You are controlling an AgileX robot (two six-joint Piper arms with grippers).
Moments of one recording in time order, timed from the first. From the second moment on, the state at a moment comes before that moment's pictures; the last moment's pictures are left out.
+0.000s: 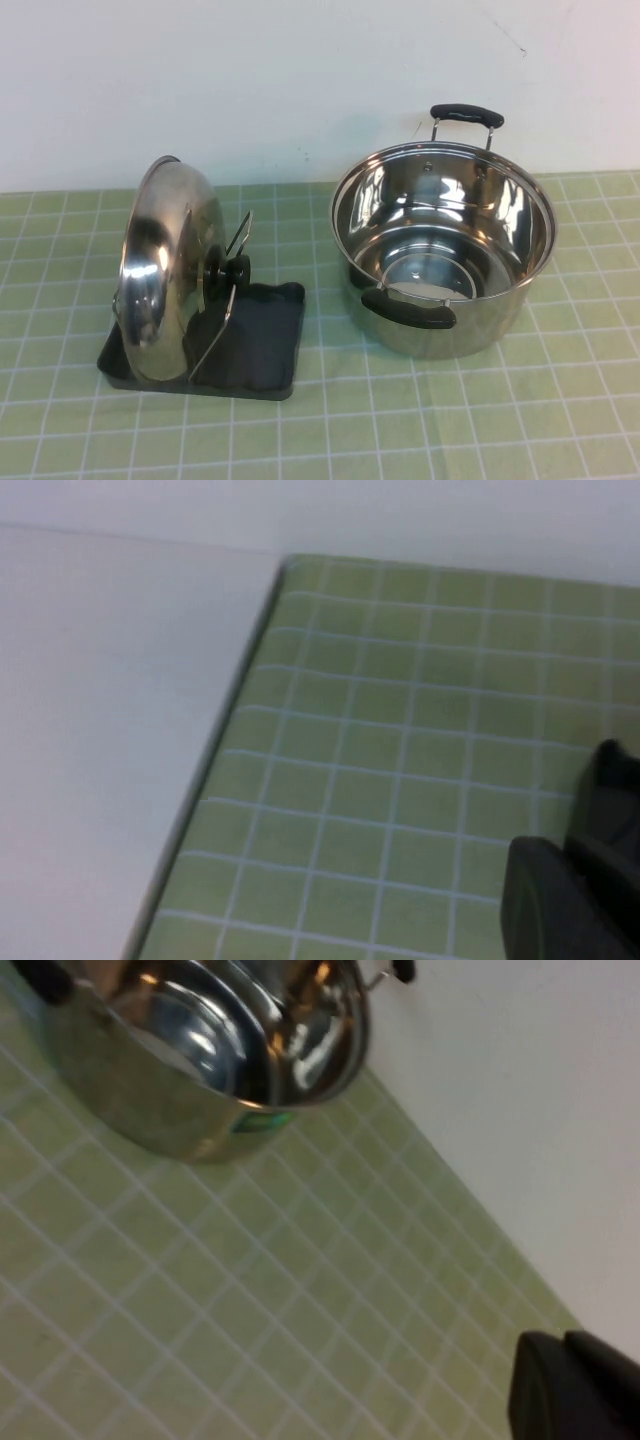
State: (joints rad) right arm 0.90 0.70 -1.09 -0.59 1.30 -0.12; left arm -0.01 0.81 -0.87 0.34 0.72 -0.41
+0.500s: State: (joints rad) right arm 0.90 0.17 -0.50 -0.27 0.85 -0.13; left arm -0.01 0.06 -0.42 -0.36 0.66 0.08
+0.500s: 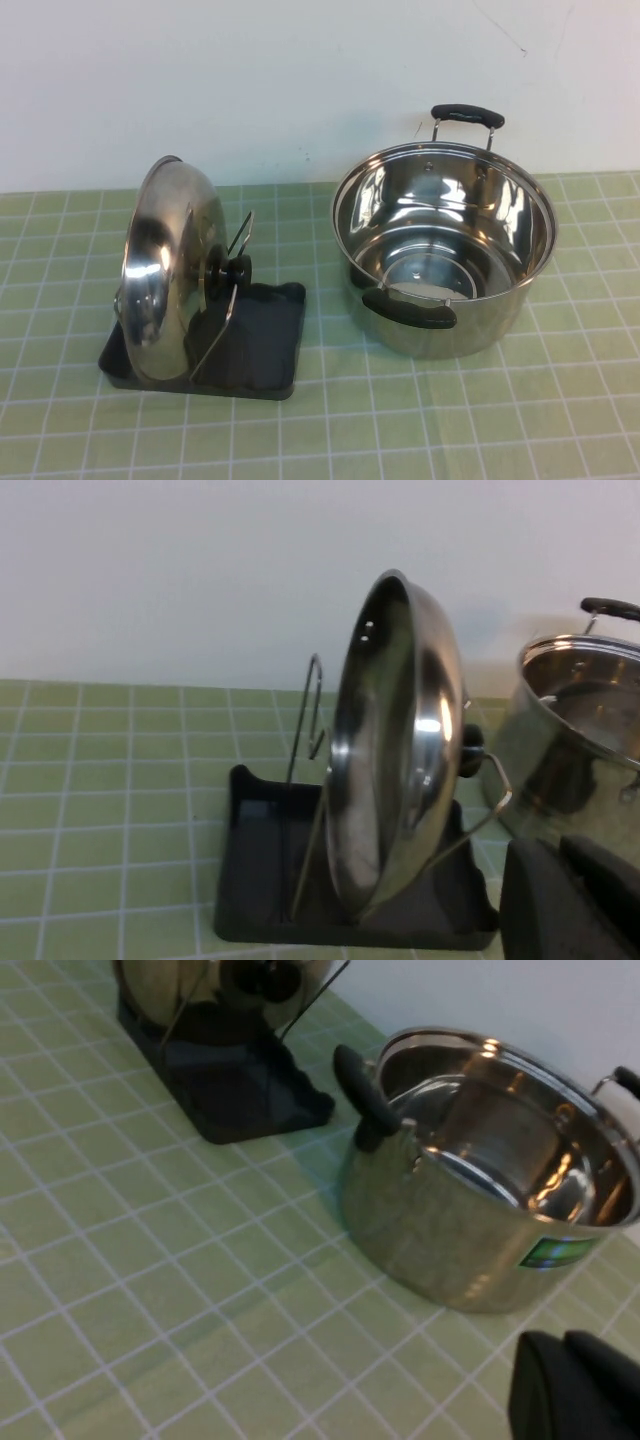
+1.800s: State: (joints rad) right arm 0.90 0.16 -0.38 -0.24 0.73 -0.13; left arm -0.02 -0.02 -0.01 -0.16 0.48 0.09
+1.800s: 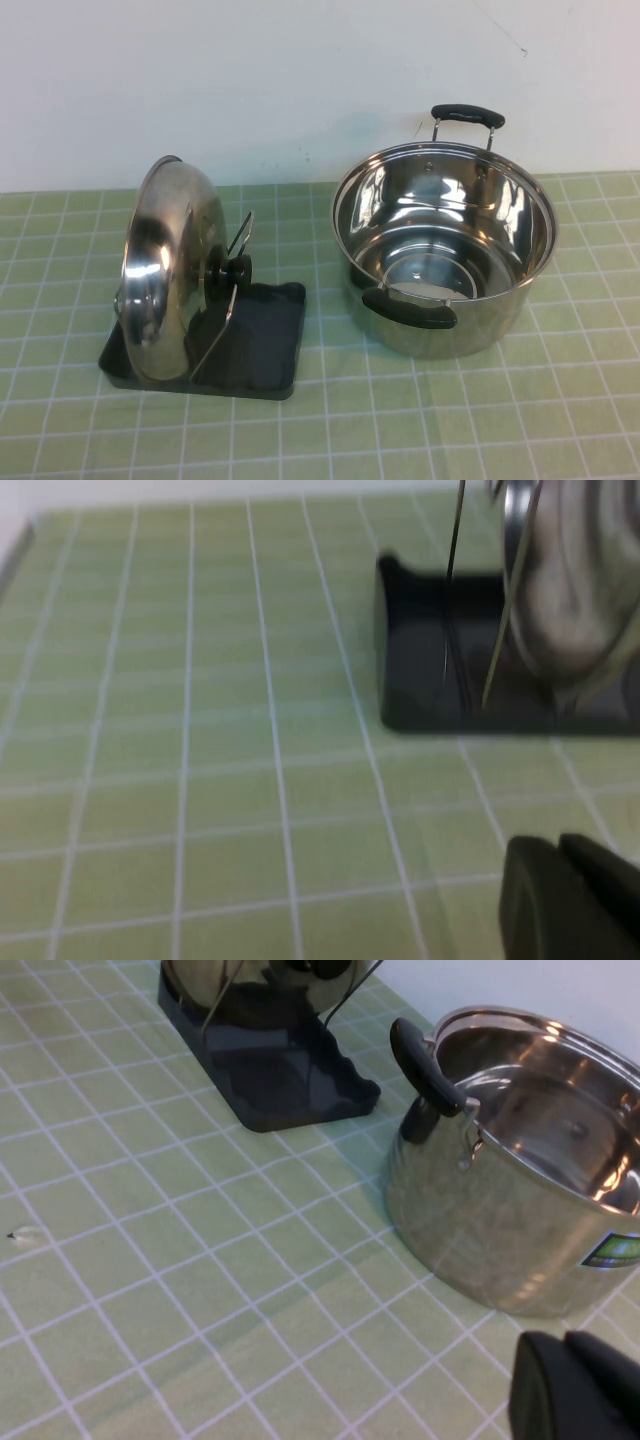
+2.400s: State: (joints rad) right arm 0.90 0.16 -0.37 -0.24 0.74 -0.13; left arm -0.06 -0.02 0.01 -0.13 0.37 -0.04
